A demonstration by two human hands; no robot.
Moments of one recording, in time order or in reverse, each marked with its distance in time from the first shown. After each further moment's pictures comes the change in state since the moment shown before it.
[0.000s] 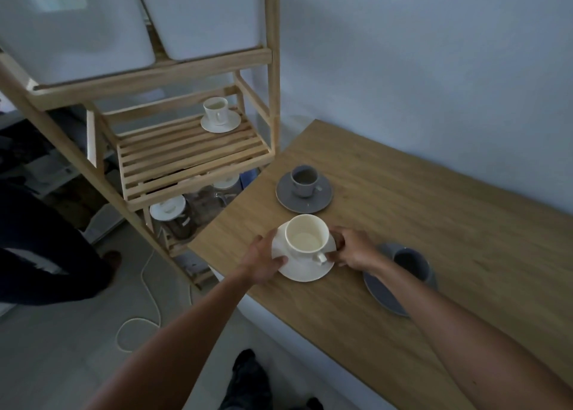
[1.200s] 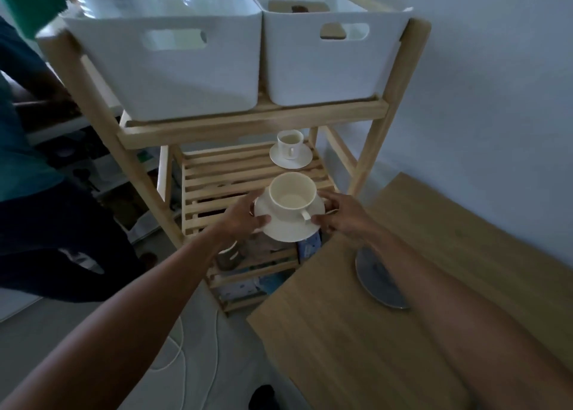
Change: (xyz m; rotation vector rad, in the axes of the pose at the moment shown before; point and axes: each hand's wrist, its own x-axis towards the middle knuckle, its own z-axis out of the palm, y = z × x) left_hand 0.124 -0.083 -0.249 -0.386 0.265 0.013; right_hand 0.218 -0.219 0.022 0.195 -0.119 -0.250
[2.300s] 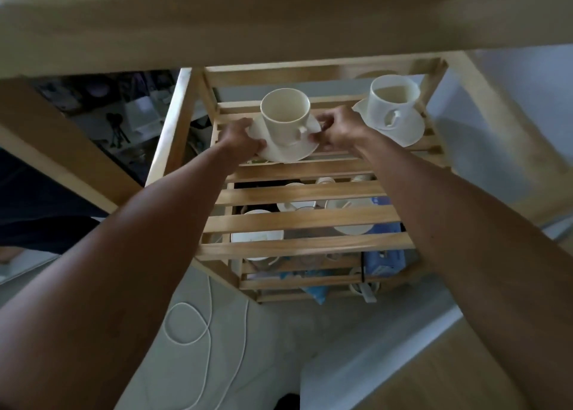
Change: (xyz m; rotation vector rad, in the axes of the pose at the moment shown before) left_hand 0.233 -0.138 -0.118 0.031 0.456 -0.346; right_hand 0.352 -0.006 0.125 -0.075 -0.135 -0.041
